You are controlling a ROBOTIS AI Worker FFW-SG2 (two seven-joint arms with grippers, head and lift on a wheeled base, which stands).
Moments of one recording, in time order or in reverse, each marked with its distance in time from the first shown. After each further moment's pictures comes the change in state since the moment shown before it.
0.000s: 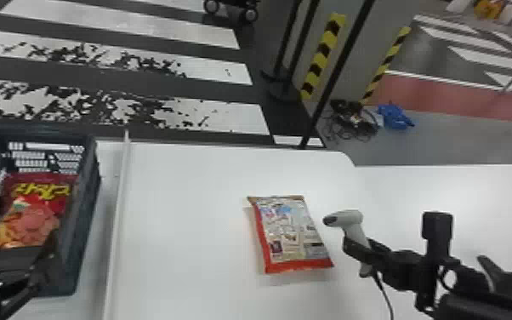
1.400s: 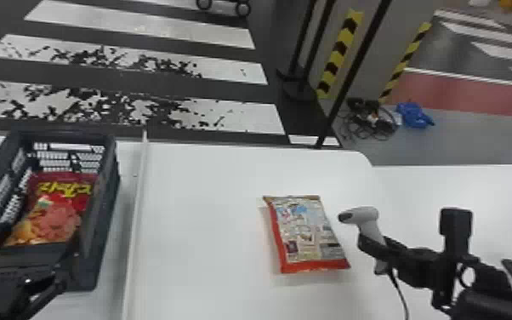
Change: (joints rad) left arm 0.003 0.002 -0.005 0.006 0.006 -0.006 -0.001; right arm -0.027 0.000 0.008 0.003 0.004 0.031 -0.019
